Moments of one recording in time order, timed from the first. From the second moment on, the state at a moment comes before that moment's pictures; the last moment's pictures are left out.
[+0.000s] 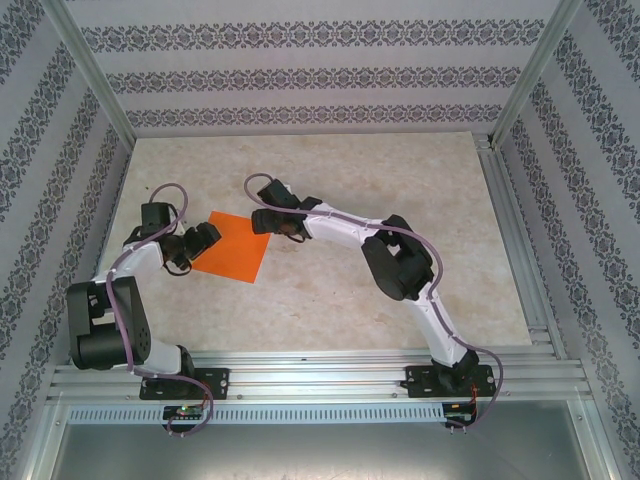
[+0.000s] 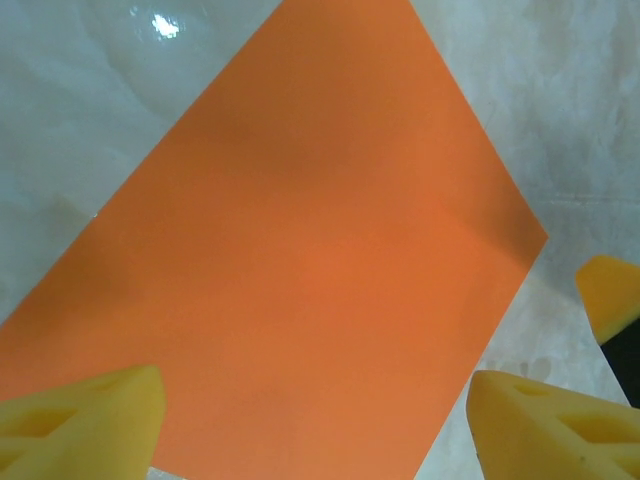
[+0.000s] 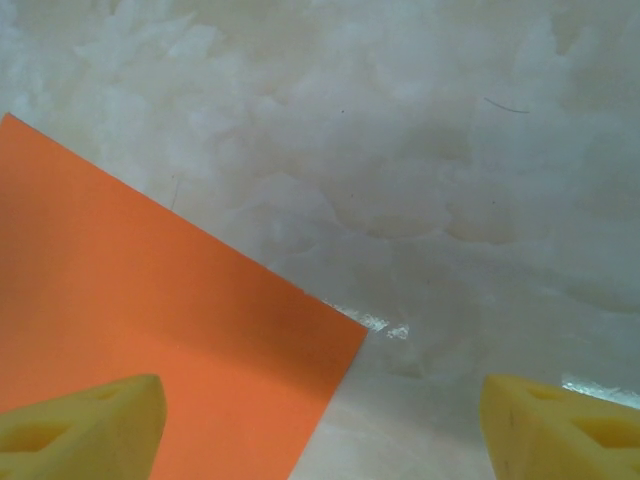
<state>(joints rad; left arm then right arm) 0.17 1.46 0.75 -0.35 0.44 -0.53 0.82 2.35 1.87 -0.44 0.10 0.57</state>
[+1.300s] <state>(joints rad) 0.17 1.54 0.72 -0.30 0.46 -0.53 0.84 2.47 2.00 -0.40 -0.06 0.65</state>
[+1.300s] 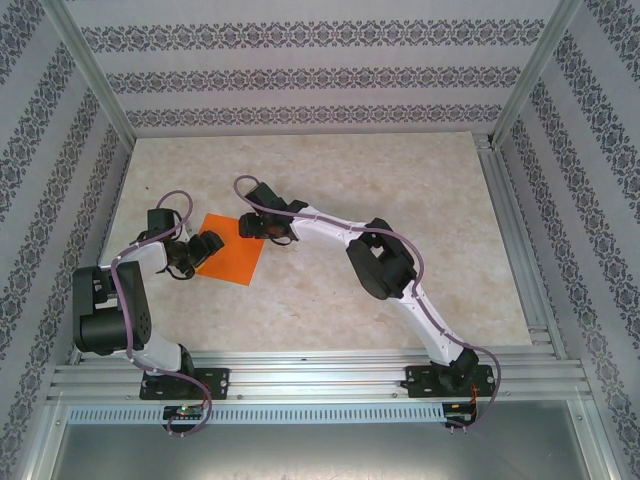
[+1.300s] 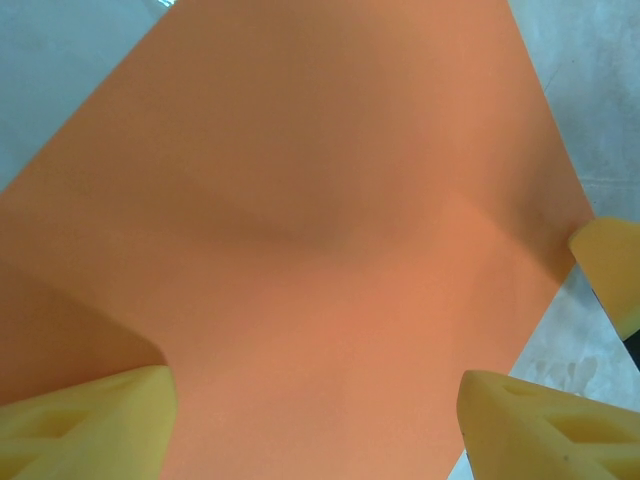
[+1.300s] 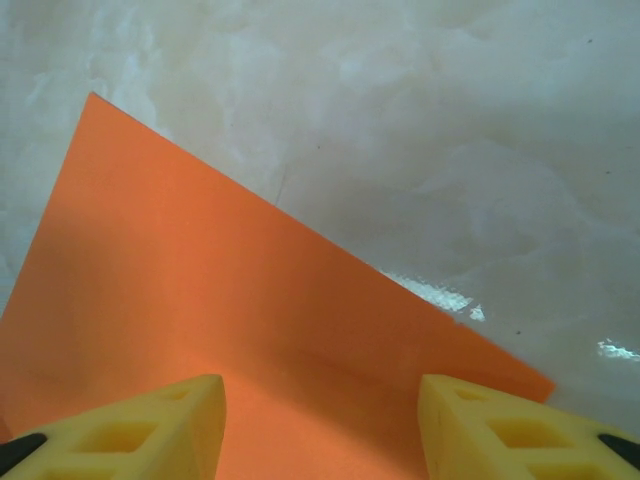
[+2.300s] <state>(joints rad) 0.17 1.55 0.72 -0.27 0.46 -0.53 0.86 2.48 2.04 -0.47 0.02 0.59</state>
